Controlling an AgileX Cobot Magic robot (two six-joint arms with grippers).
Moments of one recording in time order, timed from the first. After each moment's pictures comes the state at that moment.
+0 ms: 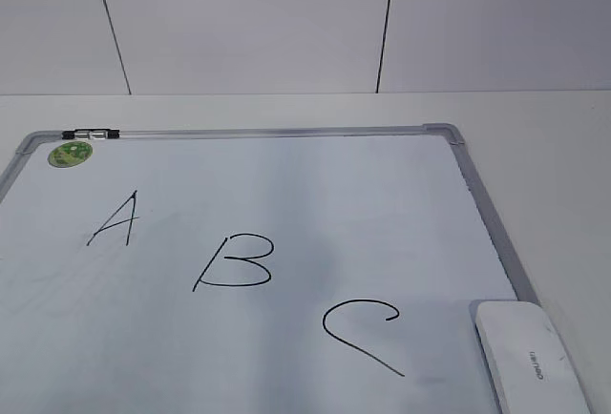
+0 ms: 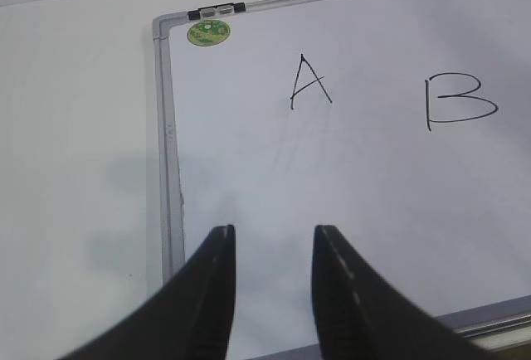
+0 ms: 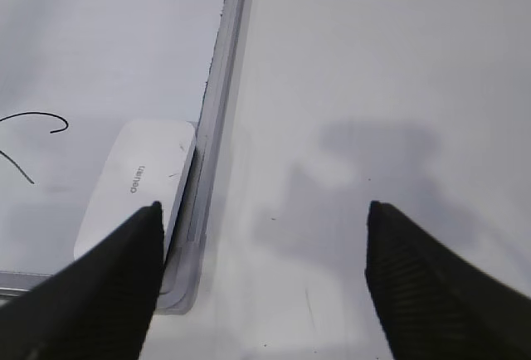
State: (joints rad) left arm 0.06 0.01 -0.53 -0.22 1.12 0.22; right arm 0.13 -0.02 -0.49 -0.07 1.15 0.03
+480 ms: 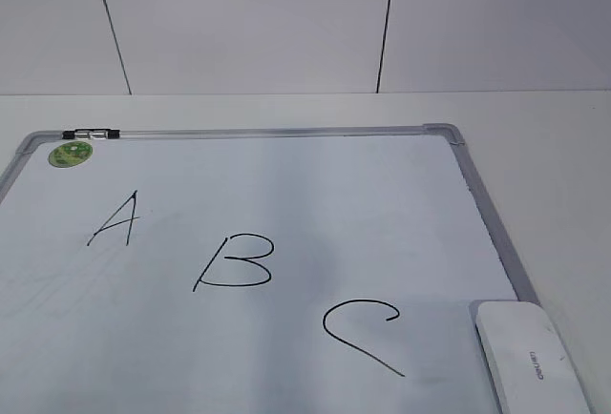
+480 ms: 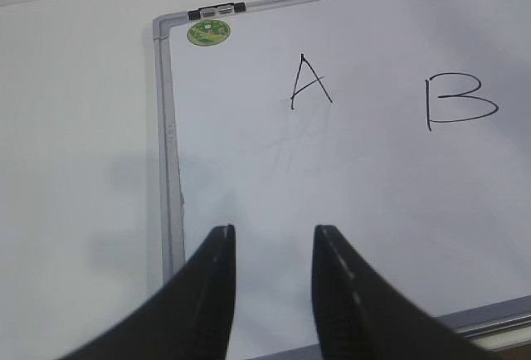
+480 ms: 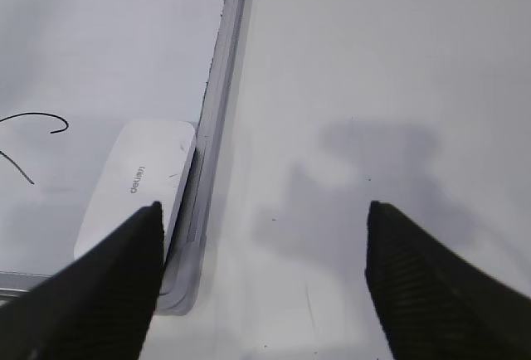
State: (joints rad) left arm 0.06 0.01 -0.53 -0.22 1.12 0.22; right arm 0.13 -0.02 -0.49 -0.07 1.15 0.03
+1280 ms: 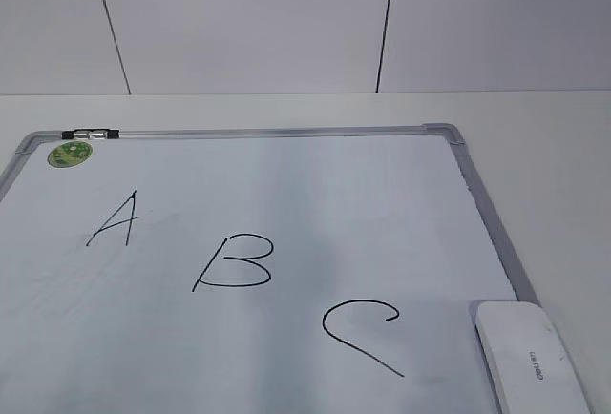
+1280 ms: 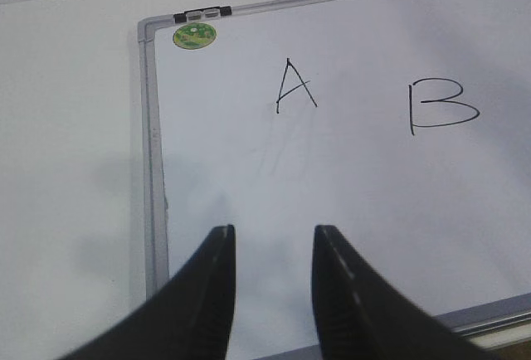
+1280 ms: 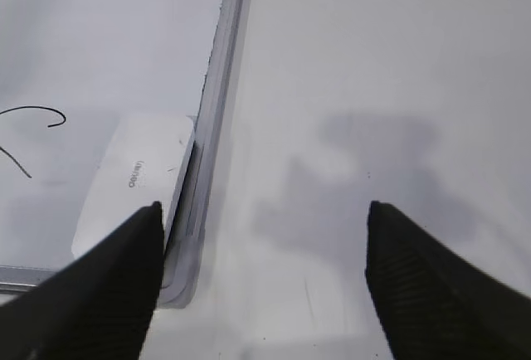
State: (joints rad) left arm 0.06 0.01 -0.53 -0.25 1.12 0.22; right arm 0.13 -0.01 -0.49 -0.07 1.15 0.03
